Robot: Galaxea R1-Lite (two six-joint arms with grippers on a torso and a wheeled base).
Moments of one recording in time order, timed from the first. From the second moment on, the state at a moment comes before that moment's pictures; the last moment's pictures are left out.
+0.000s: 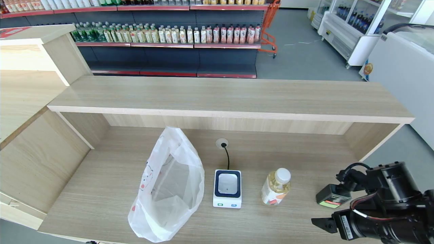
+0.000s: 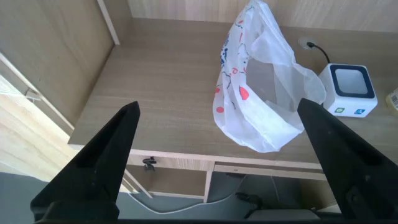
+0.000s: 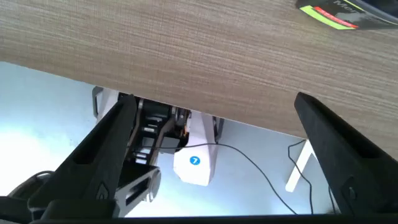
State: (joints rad) left arm 0.00 0.00 0.00 0.00 -0.01 -0.01; right arm 0.32 1.56 -0.39 -0.30 -0.01 0.11
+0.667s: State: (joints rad) left arm 0.00 0.00 0.00 0.00 -0.01 -0.01; right arm 0.52 2.02 -0.47 -0.88 -0.25 0.20
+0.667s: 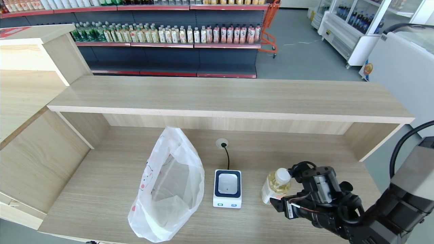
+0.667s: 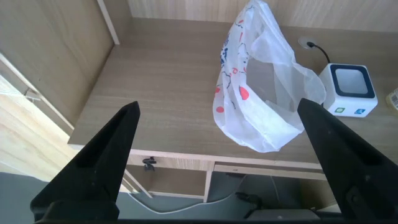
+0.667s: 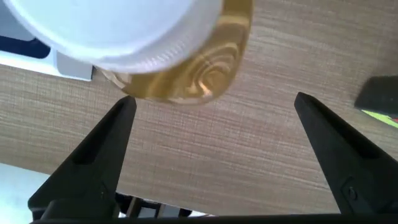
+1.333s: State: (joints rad) left arm 0.00 0.00 0.00 0.00 -0.01 -0.01; right arm 0.56 2.21 -0.58 -1.05 -0.27 0.19
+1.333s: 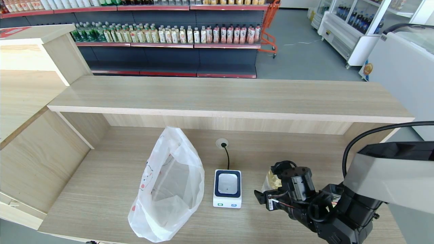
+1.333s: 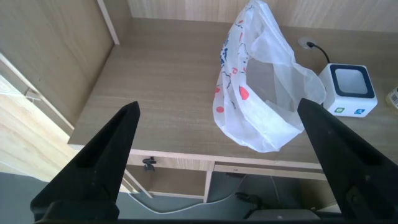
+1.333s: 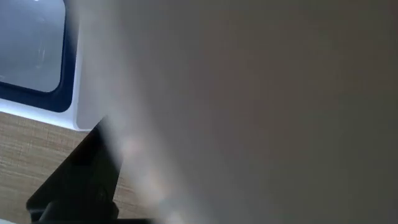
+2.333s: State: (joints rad) left arm 0.00 0.00 0.00 0.00 -0.01 -0.01; right arm 0.56 2.25 -0.67 -1.18 -0.30 0.11
